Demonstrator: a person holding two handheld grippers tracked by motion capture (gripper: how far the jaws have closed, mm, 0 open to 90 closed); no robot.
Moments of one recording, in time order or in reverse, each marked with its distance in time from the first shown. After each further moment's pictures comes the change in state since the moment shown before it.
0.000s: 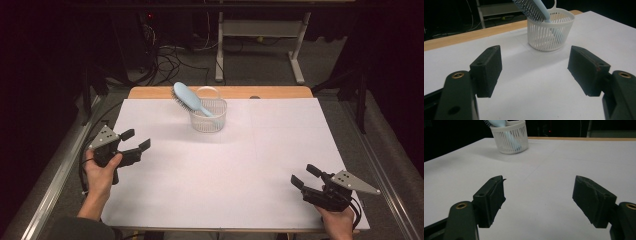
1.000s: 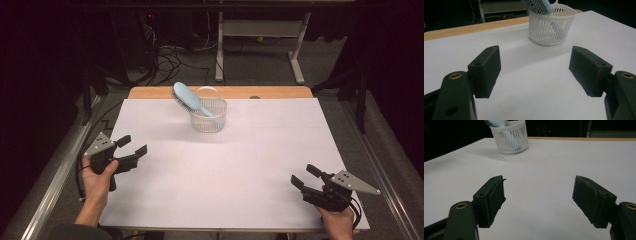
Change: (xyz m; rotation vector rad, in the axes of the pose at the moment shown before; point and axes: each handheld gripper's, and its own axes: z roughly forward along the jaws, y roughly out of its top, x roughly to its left) left arm 0.001 -0.018 -0.009 -0.002 0.001 -0.034; right arm 0.000 0.000 0.000 0.000 -0.002 0.001
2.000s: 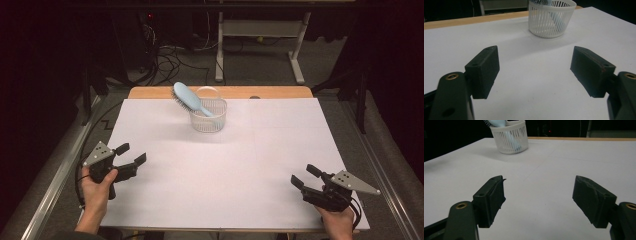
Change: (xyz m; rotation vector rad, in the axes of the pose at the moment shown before) left arm -0.004 -0.021 -0.006 0.009 0.003 -0.017; right arm 0.000 0.000 0.000 0.000 -0.001 0.001
